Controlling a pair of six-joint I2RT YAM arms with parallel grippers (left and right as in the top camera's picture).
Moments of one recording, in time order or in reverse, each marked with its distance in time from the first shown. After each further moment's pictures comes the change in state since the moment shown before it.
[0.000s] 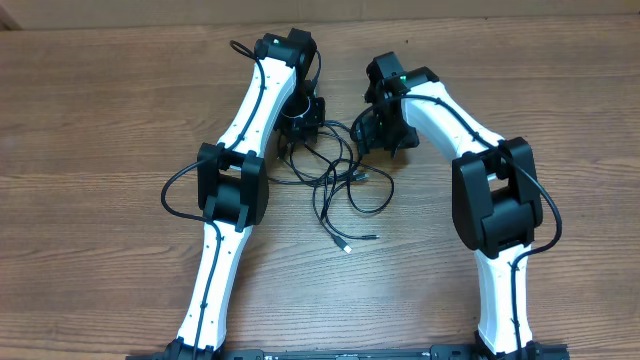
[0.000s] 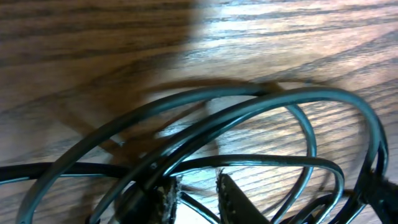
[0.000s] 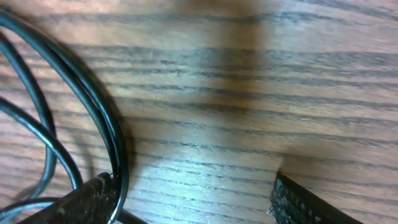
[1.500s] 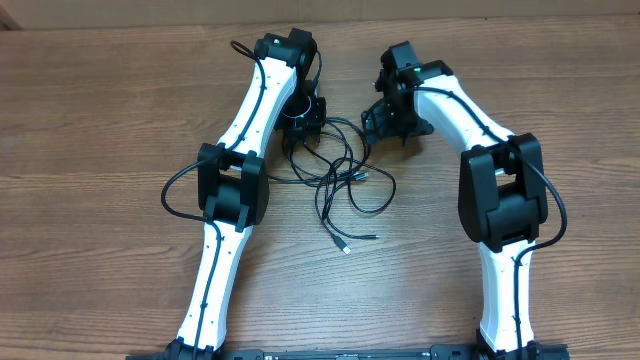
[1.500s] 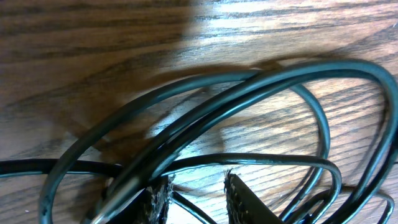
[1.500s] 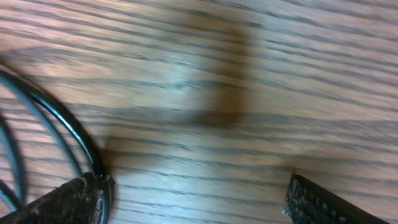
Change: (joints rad) left arm -0.001 0.000 0.002 -0.002 0.010 0.000; right arm -0.062 0.021 0.031 0.050 0.039 -0.063
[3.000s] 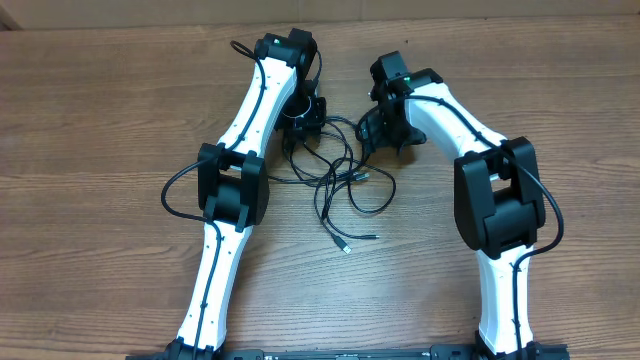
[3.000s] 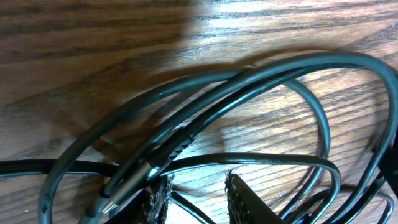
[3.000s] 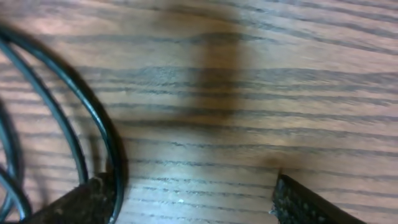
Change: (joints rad) left arm 0.000 0.000 0.000 0.002 0.000 0.000; right arm 0.058 -0.034 -0.073 0.010 0.065 0.083
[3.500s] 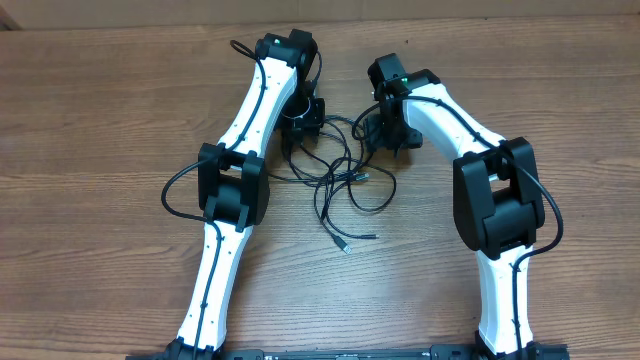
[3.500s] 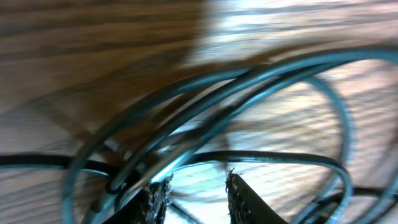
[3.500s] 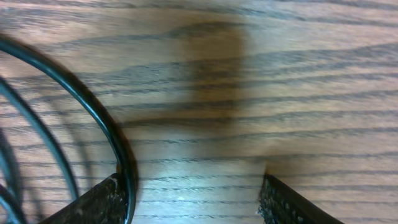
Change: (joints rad) left arm -0.001 0.001 0.000 -0.014 -0.056 0.001; right arm -0.004 0.000 -0.002 -0.020 0.022 0.093
